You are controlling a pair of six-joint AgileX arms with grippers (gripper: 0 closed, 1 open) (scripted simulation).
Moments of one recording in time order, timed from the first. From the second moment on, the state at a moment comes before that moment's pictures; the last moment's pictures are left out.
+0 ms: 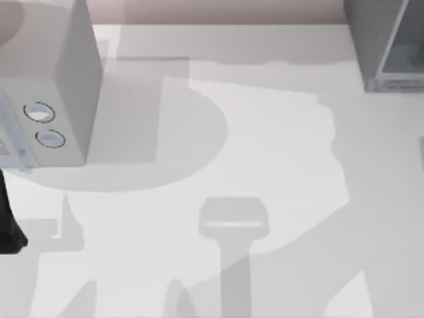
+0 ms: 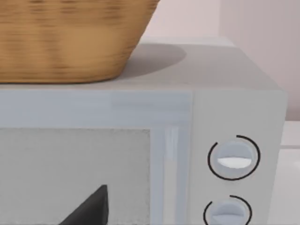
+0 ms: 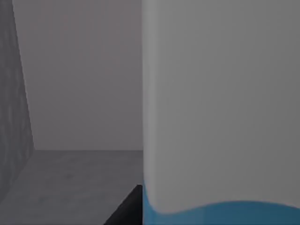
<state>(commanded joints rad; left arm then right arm) 0.00 0.00 0.00 0.00 0.00 0.00 -0.20 2.29 1.26 1.03 -0.16 0.01</state>
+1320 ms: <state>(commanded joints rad) 0.00 0.00 0.00 0.00 0.00 0.00 -0.22 2.09 1.18 0.92 -0.18 0.01</state>
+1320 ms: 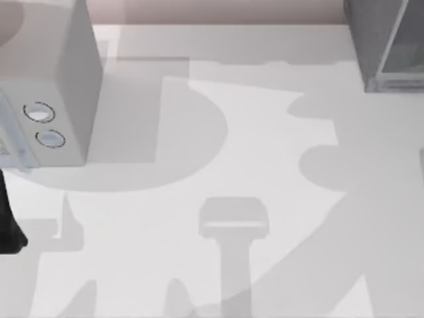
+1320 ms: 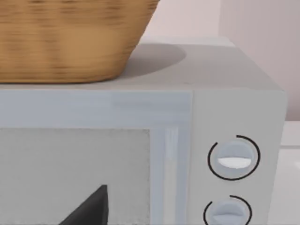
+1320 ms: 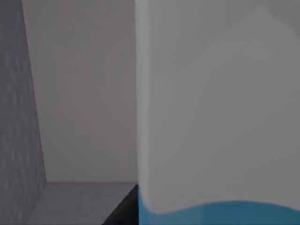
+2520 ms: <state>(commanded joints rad) 0.00 0.00 0.00 0.00 0.00 0.00 -0.21 1.63 0.72 0.91 -0.18 0.01</state>
